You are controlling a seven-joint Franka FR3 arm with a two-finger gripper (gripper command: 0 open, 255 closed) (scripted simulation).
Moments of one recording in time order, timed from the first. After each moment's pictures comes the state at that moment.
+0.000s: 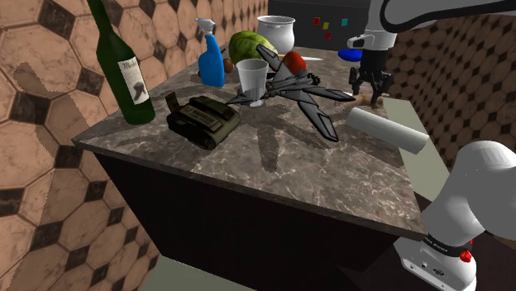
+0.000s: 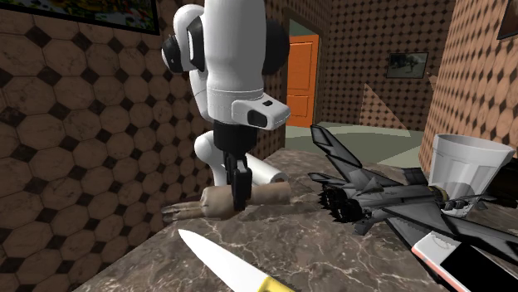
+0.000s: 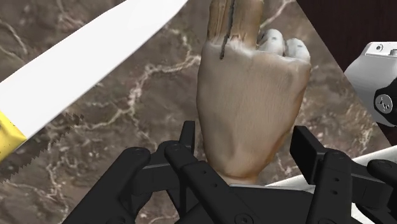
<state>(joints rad) 0.38 -0.45 -0.59 -2.23 -0.24 1.68 -1.45</state>
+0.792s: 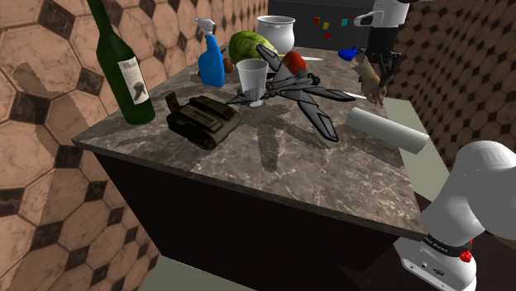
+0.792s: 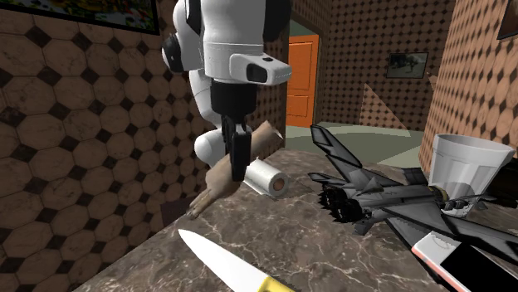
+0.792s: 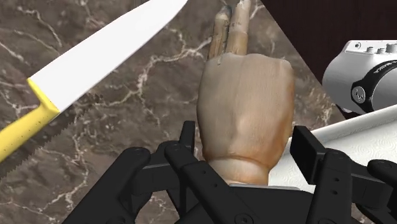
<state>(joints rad) 0.39 -0.45 -0.56 -2.08 -0.22 1.53 -1.45</state>
